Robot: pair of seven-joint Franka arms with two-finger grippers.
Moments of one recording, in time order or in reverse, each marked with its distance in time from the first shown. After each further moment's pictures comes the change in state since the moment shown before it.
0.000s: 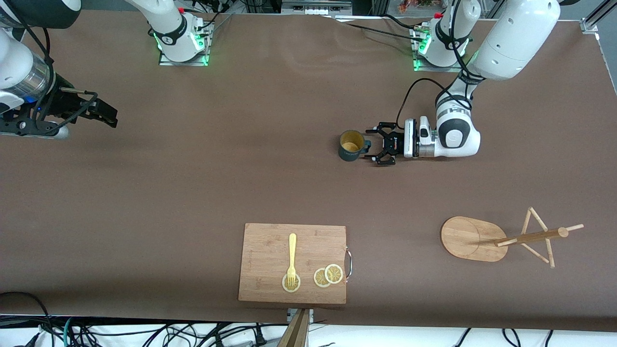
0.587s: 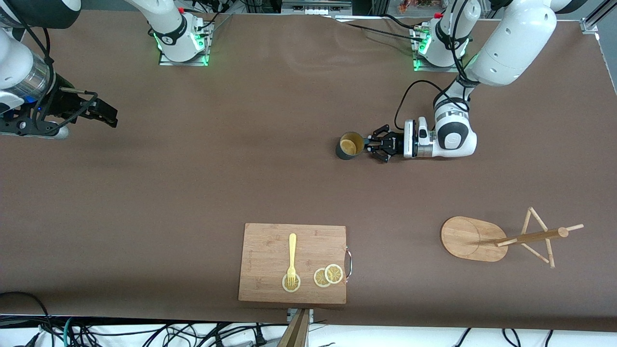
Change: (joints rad) left arm 0.016 0.045 0.001 0.011 -0.037 -0.050 0.022; right arm 0.000 0.000 0.000 0.000 0.000 -0.002 0.000
